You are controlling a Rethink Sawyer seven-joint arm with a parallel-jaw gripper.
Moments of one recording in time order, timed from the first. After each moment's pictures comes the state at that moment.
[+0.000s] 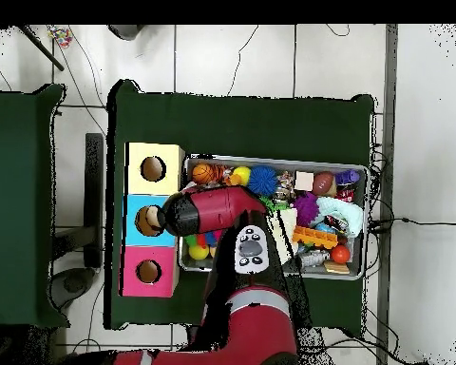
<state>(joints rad) -0.07 -0.43 -0.02 1.50 -0.27 0.37 2.70</state>
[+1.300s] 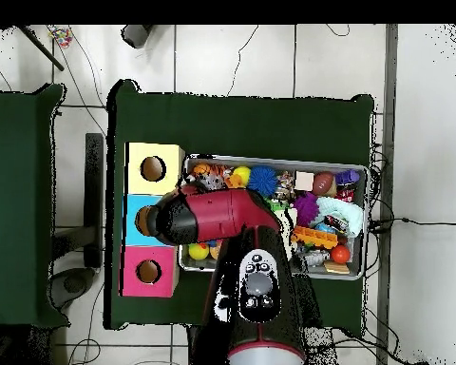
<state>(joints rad) -0.08 -0.65 -0.02 1.59 -0.26 0.39 2.70</state>
